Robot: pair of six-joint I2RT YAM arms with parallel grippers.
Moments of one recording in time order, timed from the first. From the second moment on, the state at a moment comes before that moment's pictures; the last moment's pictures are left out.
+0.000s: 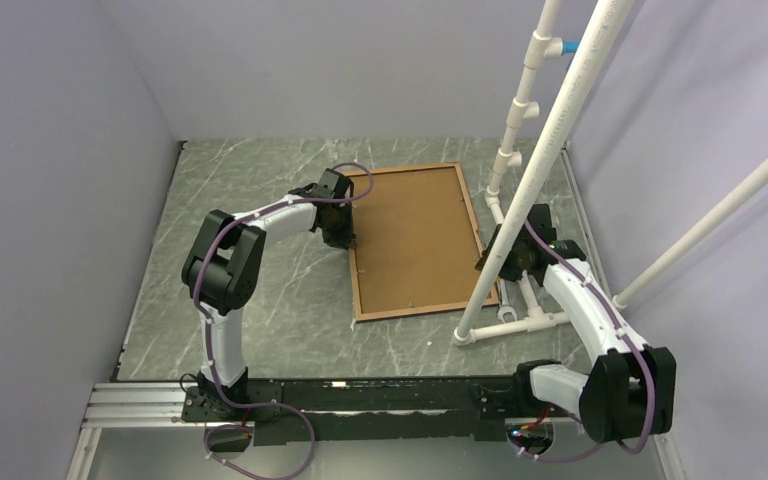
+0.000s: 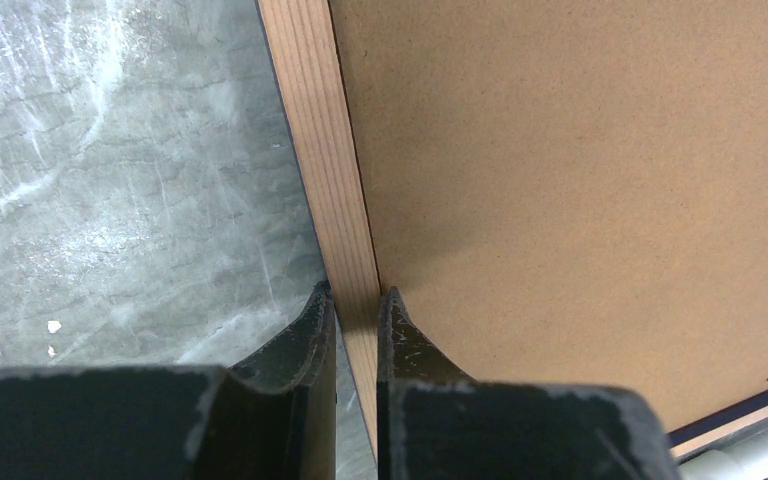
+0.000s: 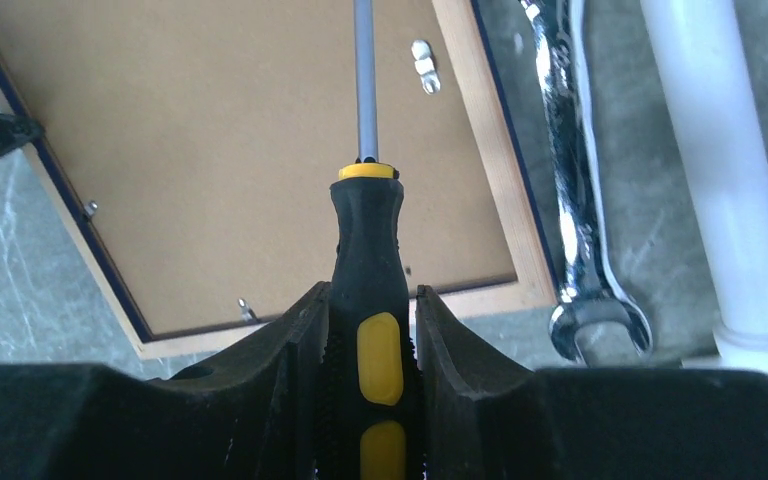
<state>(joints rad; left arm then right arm) -0.48 1.98 1.36 -0.45 0.11 -0.54 0.12 1.14 0.81 -0.65 -0.12 0.52</state>
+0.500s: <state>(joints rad) -0.48 1.98 1.37 -0.48 0.11 -0.54 0.12 1.53 0.97 -0.41 -0.16 0.48</state>
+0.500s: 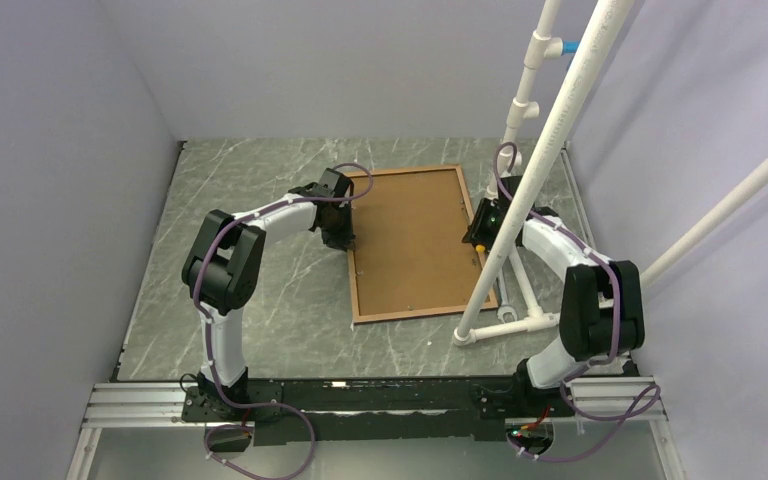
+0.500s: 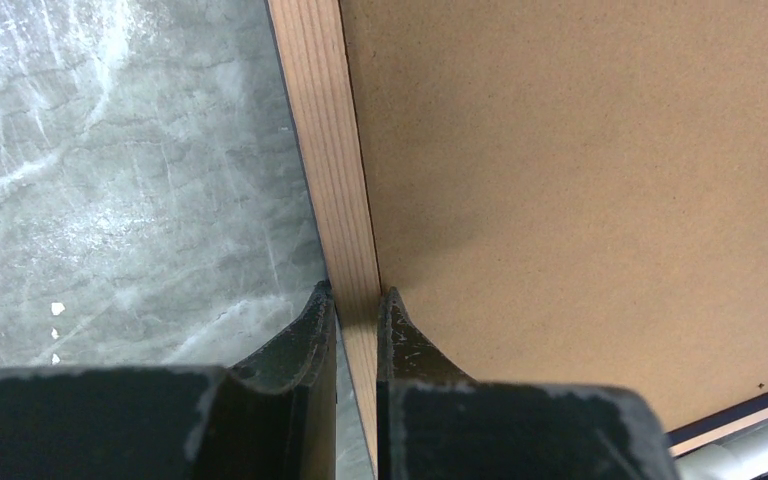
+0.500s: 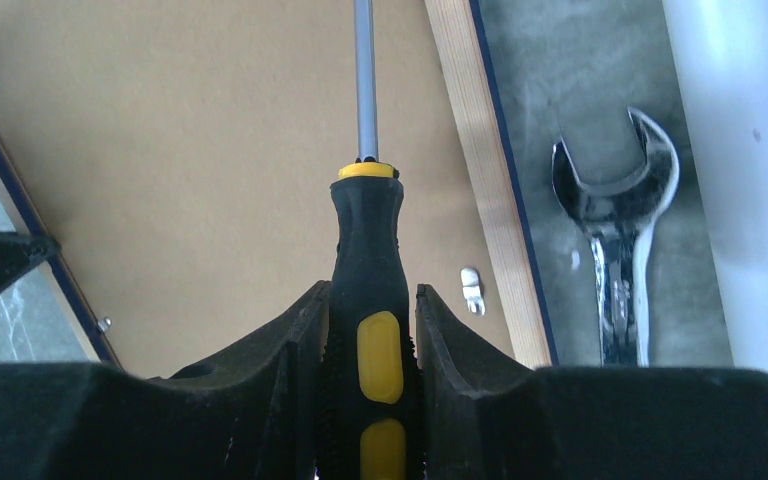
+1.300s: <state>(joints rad) -0.47 1.98 1.39 -0.52 0.11 -0.55 0.12 1.68 1.05 -0.40 -0.14 0.45</state>
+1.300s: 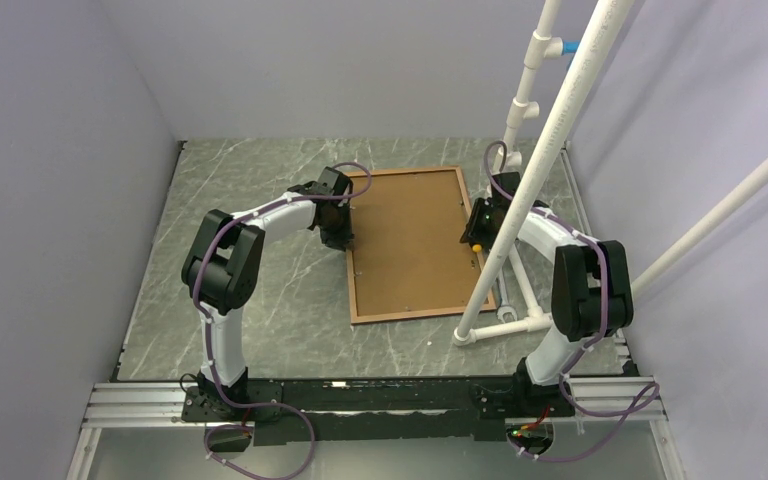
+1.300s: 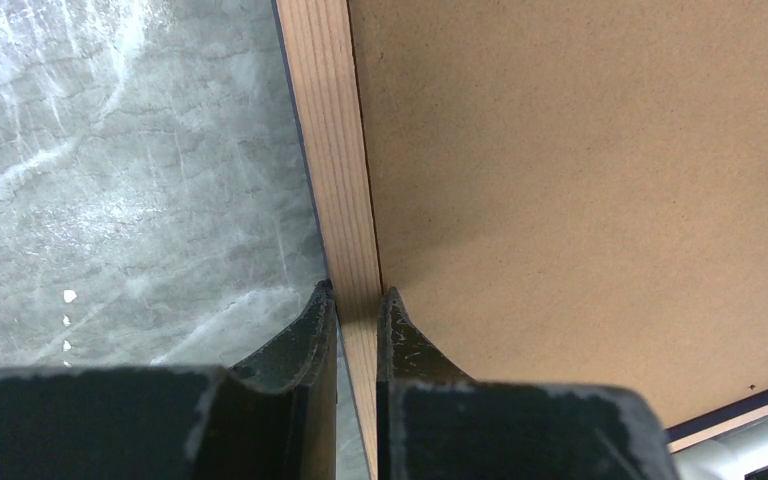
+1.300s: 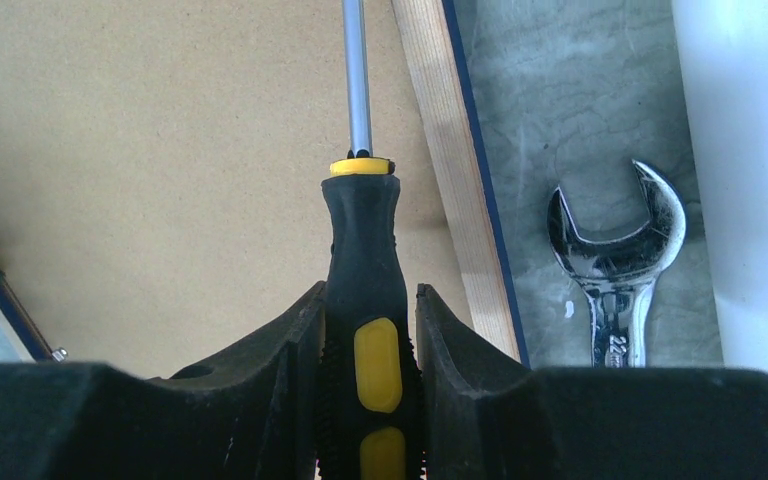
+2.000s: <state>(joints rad) -0.46 1.99 1.39 -0.49 0.12 -0.53 0.13 1.77 1.07 -0.28 -0.16 0.32</state>
